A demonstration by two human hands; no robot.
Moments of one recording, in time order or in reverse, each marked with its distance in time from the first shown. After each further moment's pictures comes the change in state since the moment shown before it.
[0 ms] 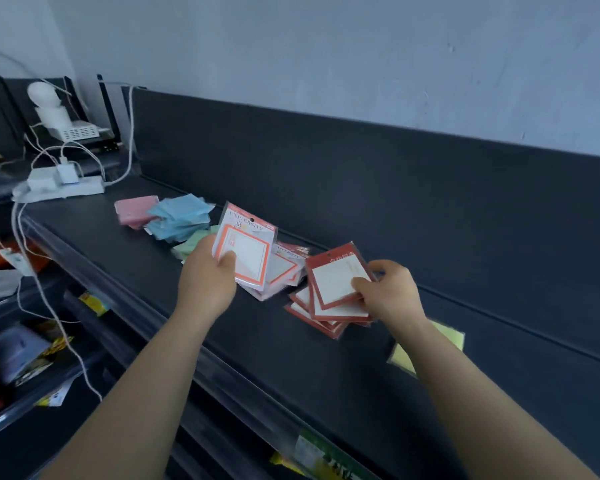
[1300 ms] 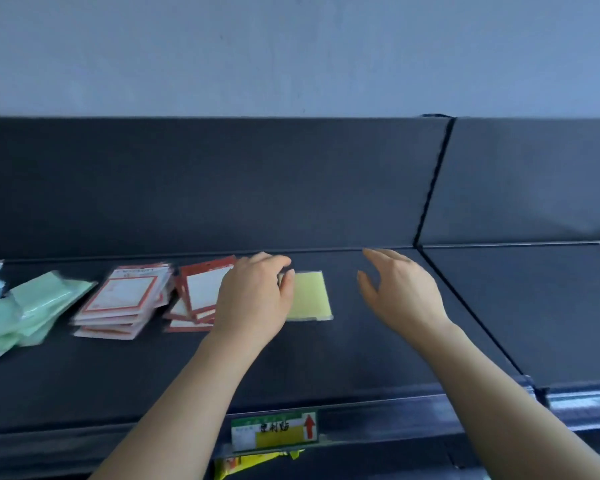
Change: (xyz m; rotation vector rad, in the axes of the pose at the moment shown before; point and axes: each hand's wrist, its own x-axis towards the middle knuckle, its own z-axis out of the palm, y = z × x) left_hand -0.094 0.086 0.095 0.178 -0.499 0.816; right_hand -0.131 0.051 -0.110 -0.798 0.522 0.001
